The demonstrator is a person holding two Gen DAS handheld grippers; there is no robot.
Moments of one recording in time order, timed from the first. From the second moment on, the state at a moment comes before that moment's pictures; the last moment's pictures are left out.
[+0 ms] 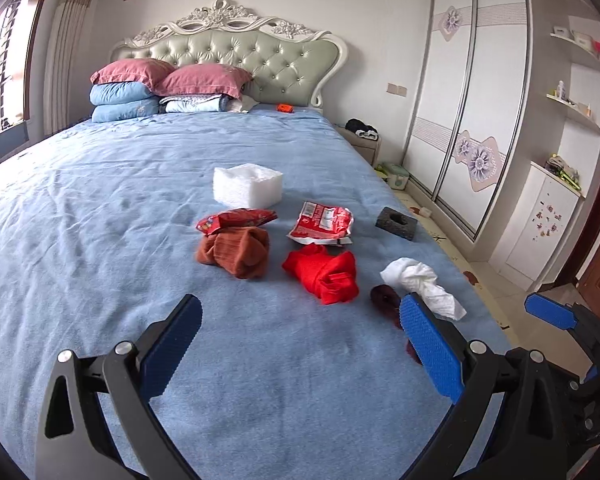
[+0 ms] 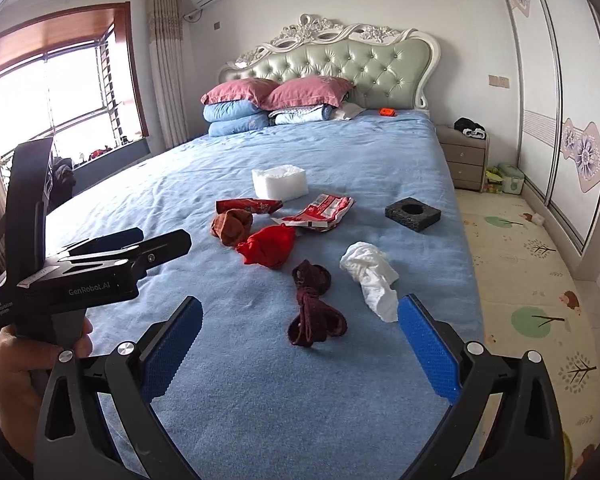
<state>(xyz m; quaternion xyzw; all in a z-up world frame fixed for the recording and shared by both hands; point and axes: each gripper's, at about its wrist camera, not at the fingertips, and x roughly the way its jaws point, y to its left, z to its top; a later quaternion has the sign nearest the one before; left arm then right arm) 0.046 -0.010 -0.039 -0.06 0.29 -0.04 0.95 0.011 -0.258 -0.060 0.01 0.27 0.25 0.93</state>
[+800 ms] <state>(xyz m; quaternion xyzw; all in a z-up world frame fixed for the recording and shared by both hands) 0.107 -0.020 -0.063 -0.07 0.34 -0.07 0.93 0.100 -0.213 -0.114 -0.09 0.40 0.26 0.88</state>
